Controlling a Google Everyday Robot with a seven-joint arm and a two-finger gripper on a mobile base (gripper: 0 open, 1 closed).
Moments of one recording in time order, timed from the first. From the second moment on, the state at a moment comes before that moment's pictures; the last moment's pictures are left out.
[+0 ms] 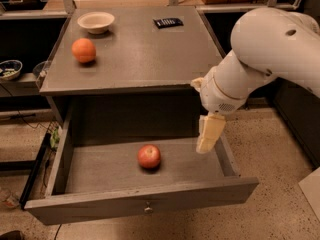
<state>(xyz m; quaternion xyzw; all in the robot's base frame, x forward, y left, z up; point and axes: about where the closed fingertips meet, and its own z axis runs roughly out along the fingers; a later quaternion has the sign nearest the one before) 0.511 -0.096 0.832 -0.70 0.68 0.02 0.21</state>
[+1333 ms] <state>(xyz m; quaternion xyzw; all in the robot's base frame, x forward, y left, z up) 0.545 -0.035 0.812 -0.72 0.66 0.03 0.22</state>
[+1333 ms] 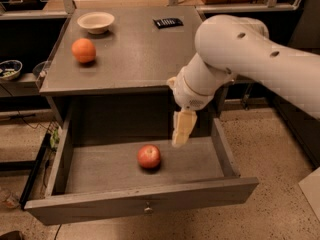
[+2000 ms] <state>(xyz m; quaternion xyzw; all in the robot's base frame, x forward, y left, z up) 0.524 -0.006 0.771 -0.72 0.66 0.04 0.22</state>
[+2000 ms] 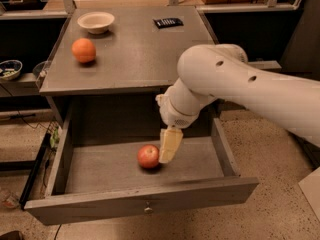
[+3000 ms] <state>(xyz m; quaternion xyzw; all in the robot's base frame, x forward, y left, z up) 0.527 0.014 0.715 -0.71 0.67 0.08 0.21</state>
